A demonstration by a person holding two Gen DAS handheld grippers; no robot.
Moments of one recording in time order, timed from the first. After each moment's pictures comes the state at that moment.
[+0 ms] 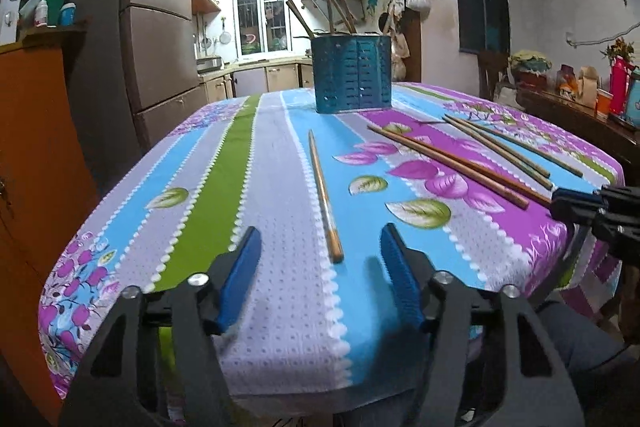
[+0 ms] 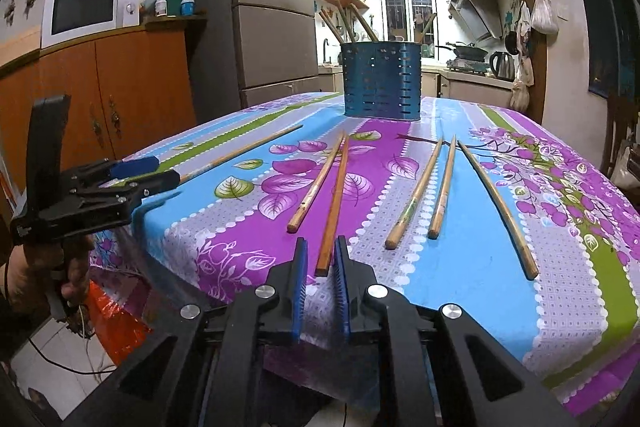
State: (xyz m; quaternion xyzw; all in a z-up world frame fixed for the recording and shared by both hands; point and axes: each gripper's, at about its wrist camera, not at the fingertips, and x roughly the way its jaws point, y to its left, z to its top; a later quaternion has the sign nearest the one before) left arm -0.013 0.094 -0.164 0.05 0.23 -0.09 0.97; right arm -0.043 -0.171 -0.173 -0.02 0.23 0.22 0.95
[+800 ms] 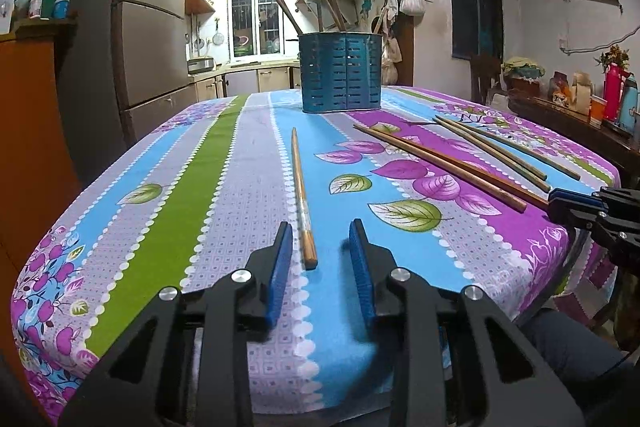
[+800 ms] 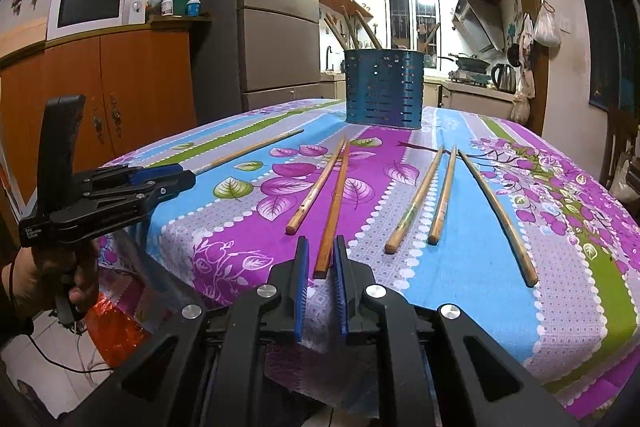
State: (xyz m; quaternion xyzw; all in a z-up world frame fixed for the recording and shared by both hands) left arm -0.006 0.079 -0.175 0.04 0.22 -0.10 0.97; right arm -0.046 -0.170 -0.178 -0.03 0.21 0.22 0.95
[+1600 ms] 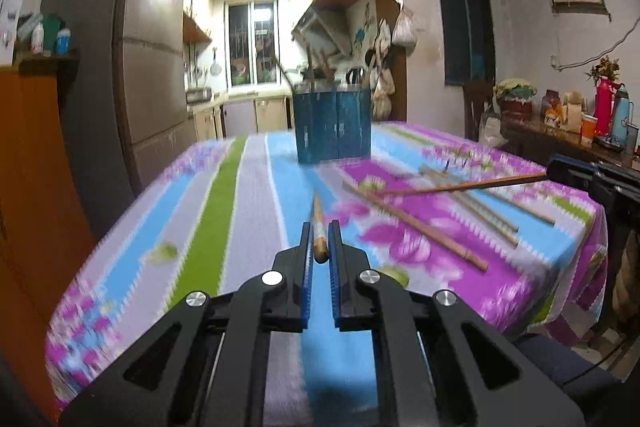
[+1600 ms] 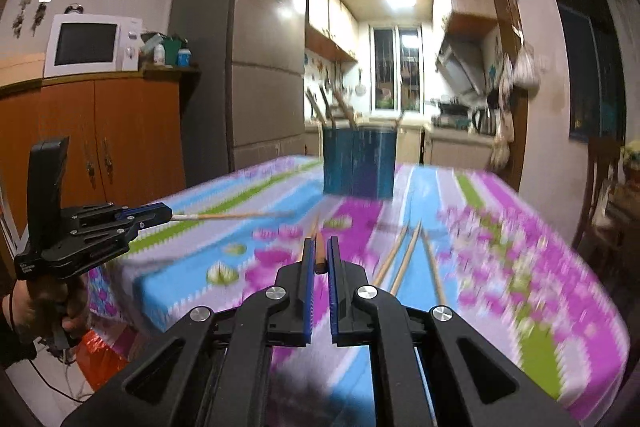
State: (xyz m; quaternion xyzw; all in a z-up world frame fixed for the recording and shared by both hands) left arm -0.024 0.072 -0.111 0.05 0.16 -0.11 0.98; right arm -0.055 -0.194 -0.100 -0.03 0.12 0.20 0.97
